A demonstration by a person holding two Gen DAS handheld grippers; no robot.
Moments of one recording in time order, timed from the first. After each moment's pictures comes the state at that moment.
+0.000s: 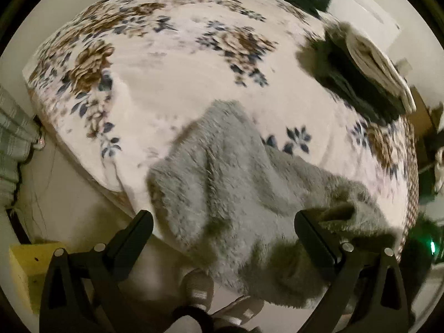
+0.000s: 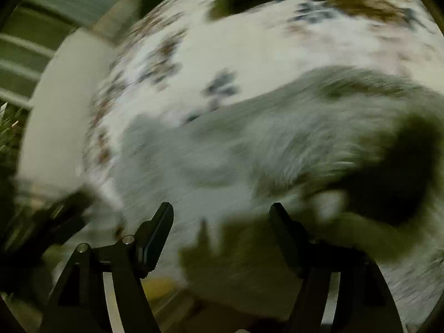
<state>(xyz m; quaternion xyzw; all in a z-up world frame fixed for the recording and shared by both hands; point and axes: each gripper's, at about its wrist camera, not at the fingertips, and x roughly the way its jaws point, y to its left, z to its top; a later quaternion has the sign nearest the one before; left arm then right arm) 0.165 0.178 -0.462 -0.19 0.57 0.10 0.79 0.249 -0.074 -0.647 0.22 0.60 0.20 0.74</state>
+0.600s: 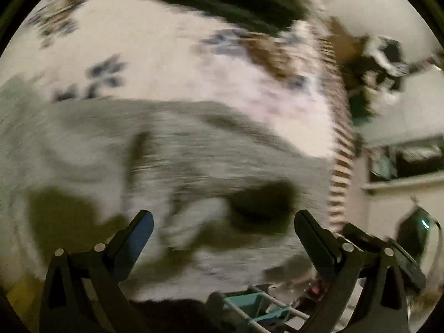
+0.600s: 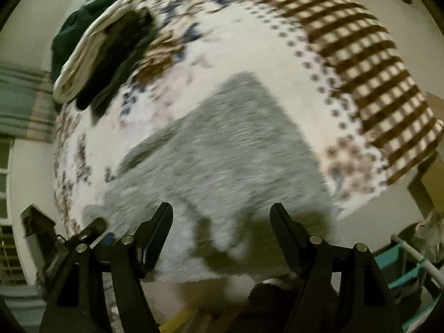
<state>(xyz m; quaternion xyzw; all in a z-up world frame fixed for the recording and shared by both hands) 0.210 -0.007 -0.494 -0.19 0.62 -0.20 0.73 0.178 -0.343 -0.603 0.35 0.59 -0.08 0.72</state>
